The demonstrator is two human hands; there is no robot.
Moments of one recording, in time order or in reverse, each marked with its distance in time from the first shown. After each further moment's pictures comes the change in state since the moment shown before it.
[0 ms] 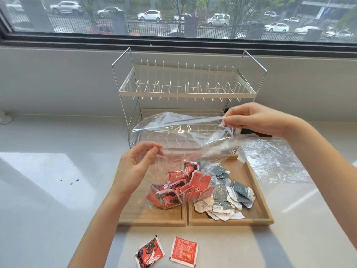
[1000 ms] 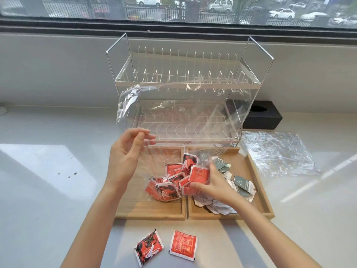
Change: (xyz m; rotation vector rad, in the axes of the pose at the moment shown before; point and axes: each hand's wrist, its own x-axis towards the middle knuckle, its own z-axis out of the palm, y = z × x) left_hand 0.011 -0.009 -0.004 -0.055 0.137 0.010; right_hand 0.007 0.112 0.166 0.074 0.181 0.270
